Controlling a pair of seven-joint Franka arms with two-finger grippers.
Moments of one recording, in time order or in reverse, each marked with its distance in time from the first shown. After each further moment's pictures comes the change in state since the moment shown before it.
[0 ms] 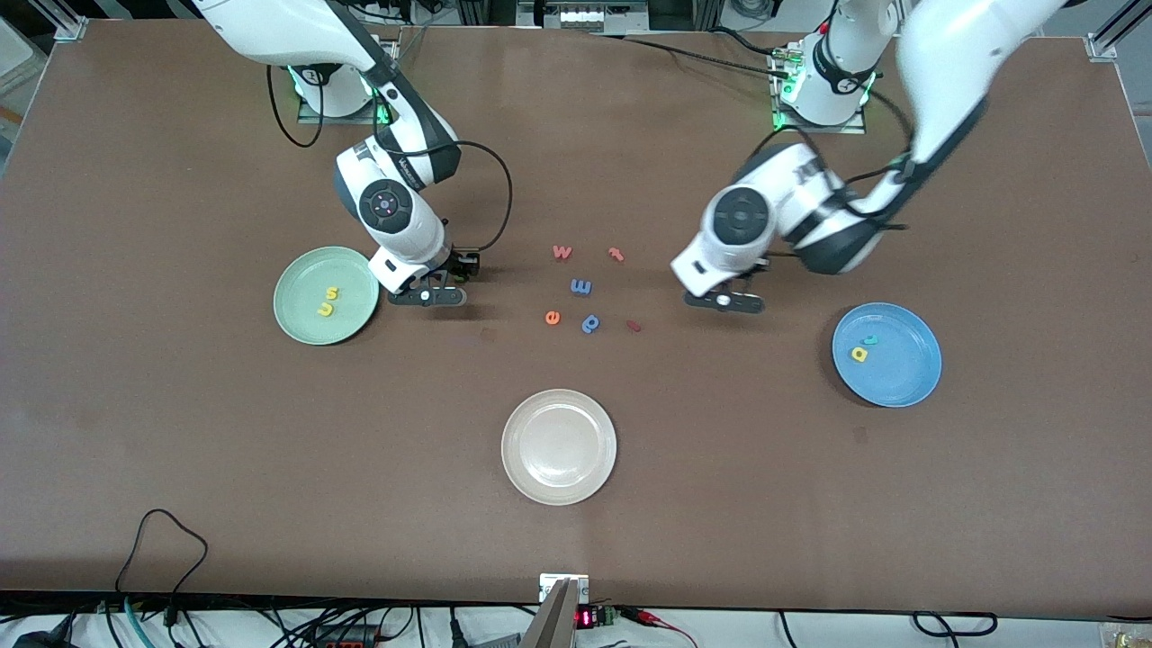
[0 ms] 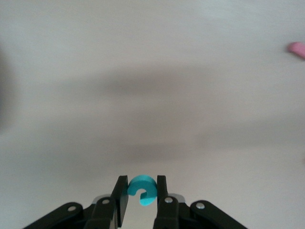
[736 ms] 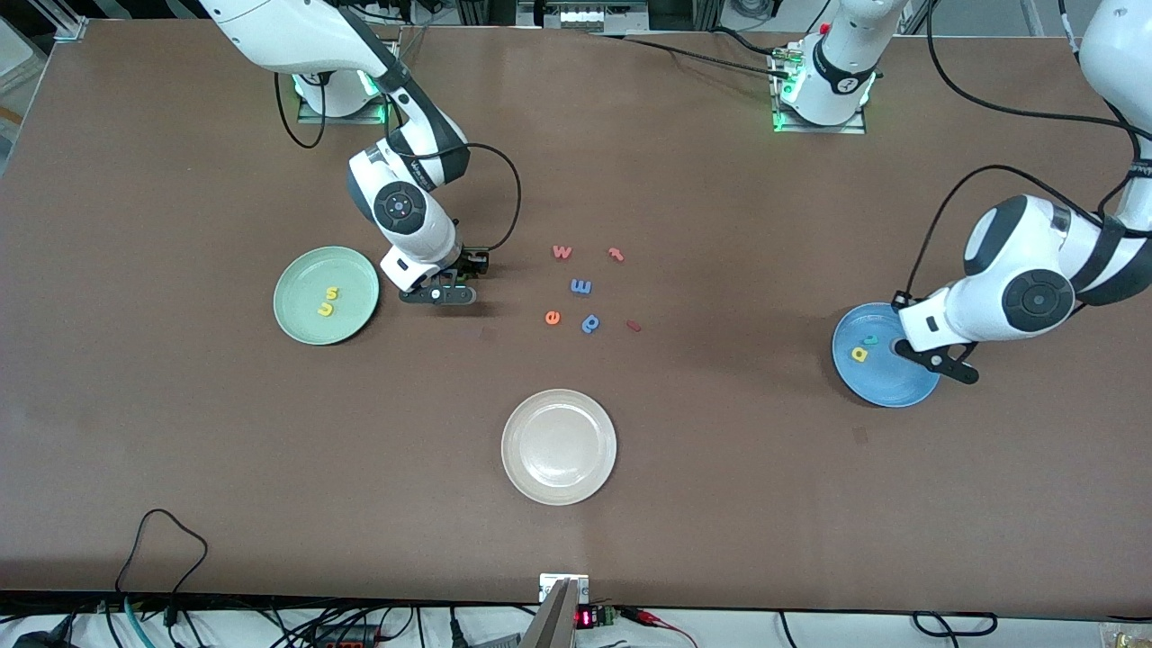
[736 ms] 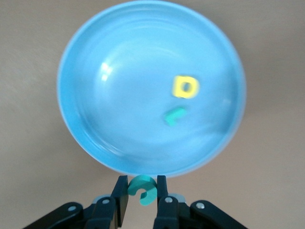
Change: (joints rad) left arm 0.387 0.071 0.132 0.050 0.183 0.074 0.685; right arm 0.017 0.019 0.000 0.001 0.000 0.005 0.014
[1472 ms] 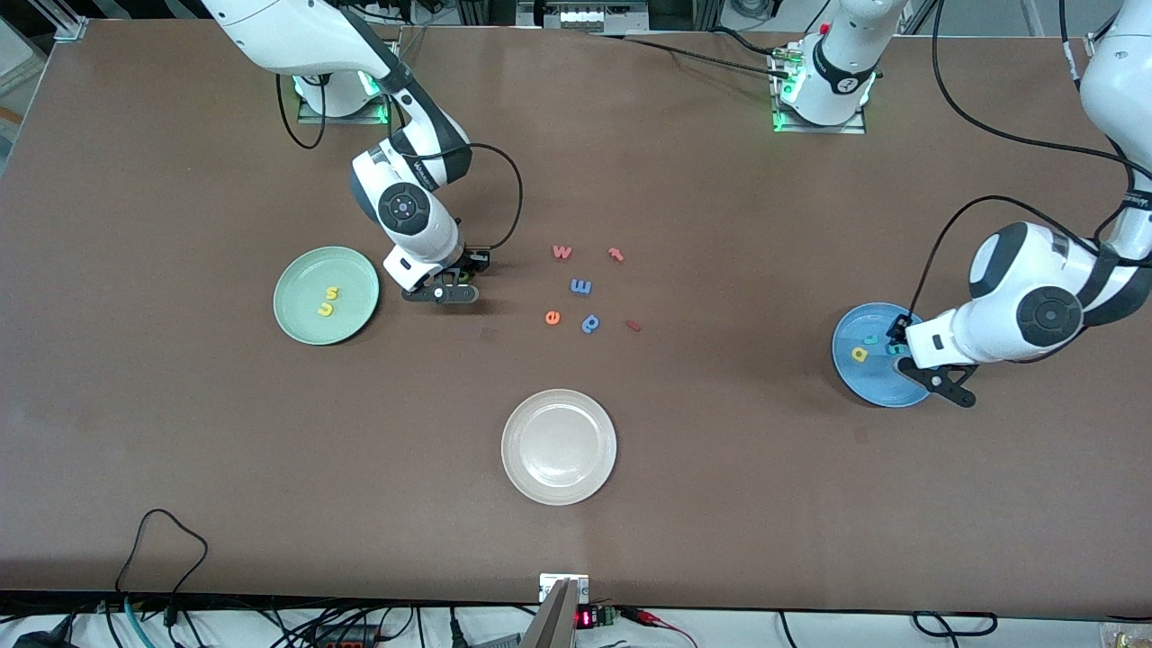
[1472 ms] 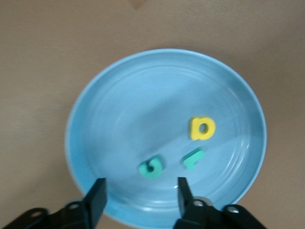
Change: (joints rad) left arm -0.007 0.079 0.015 0.074 0.019 0.068 0.124; right arm 0.006 0.008 -0.001 0.000 0.000 -0.006 0.000
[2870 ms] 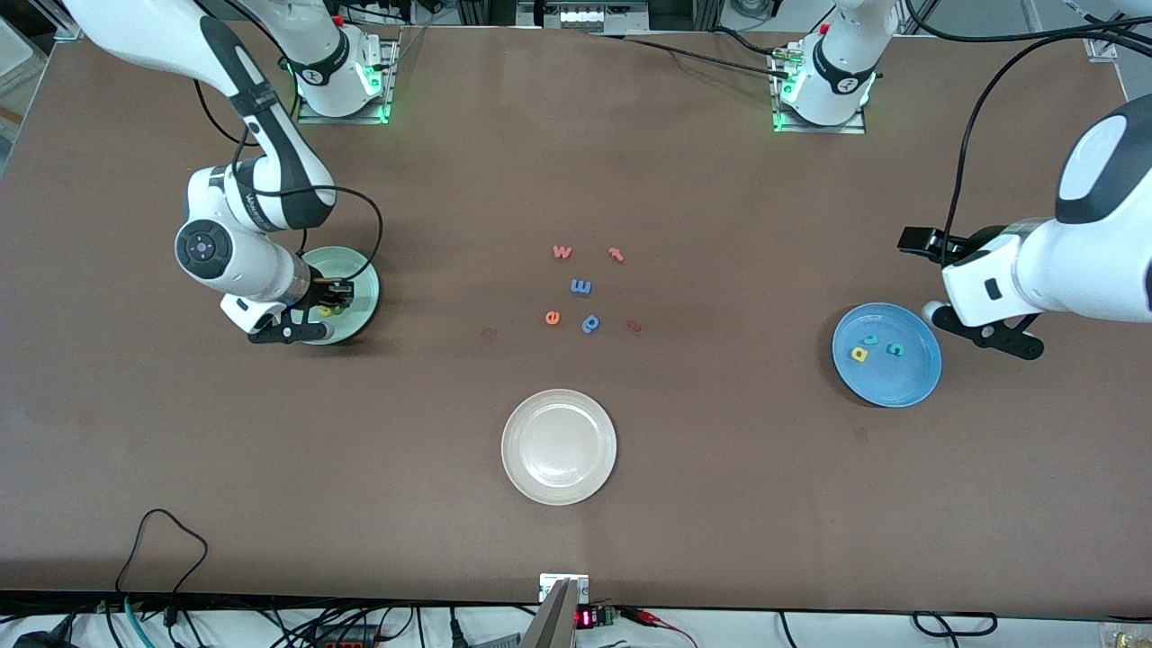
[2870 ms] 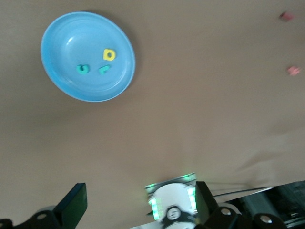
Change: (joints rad) left arm -0.427 -0.232 0.174 0.582 -0.518 -0.837 -0.170; right arm -0.395 -0.101 -0.034 0.011 -0.002 -0.156 -0.484
